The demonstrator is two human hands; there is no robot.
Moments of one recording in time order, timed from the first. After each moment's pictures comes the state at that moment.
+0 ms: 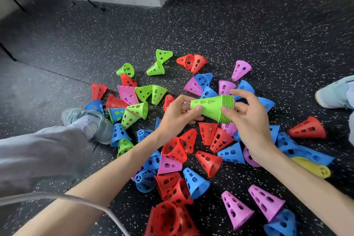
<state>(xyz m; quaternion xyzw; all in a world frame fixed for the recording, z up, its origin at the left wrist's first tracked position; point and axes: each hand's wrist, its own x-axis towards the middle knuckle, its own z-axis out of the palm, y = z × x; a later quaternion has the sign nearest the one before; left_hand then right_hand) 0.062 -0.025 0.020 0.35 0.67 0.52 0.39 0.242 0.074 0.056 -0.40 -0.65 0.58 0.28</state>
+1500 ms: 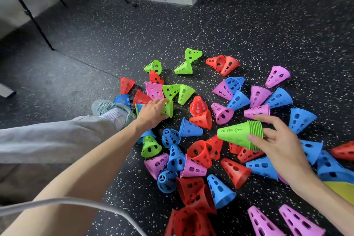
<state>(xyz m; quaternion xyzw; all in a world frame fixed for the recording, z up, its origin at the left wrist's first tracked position) -0.119 -0.101 -0.059 0.45 0.89 0.02 0.13 0.242 0.055 0.040 -0.39 -0.70 0.58 0.16</state>
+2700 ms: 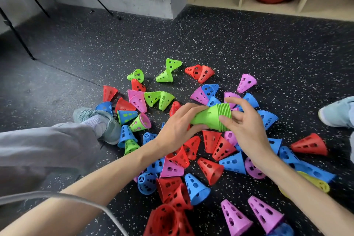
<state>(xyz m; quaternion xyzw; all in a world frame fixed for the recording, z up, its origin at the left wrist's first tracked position) 0.056 -0.044 0.020 0.64 0.68 0.34 0.04 0.237 0.068 0.078 -0.34 -0.71 0.57 0.24</state>
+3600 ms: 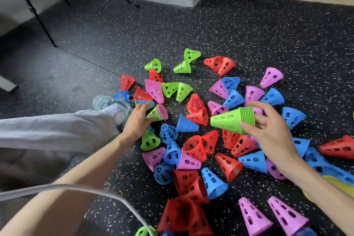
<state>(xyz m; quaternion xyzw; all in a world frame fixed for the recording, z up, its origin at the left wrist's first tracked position) -0.092 -0.164 -0.057 0.36 0.91 0.18 0.09 0.237 0.063 0.052 -0.37 -0.73 0.55 0.18</state>
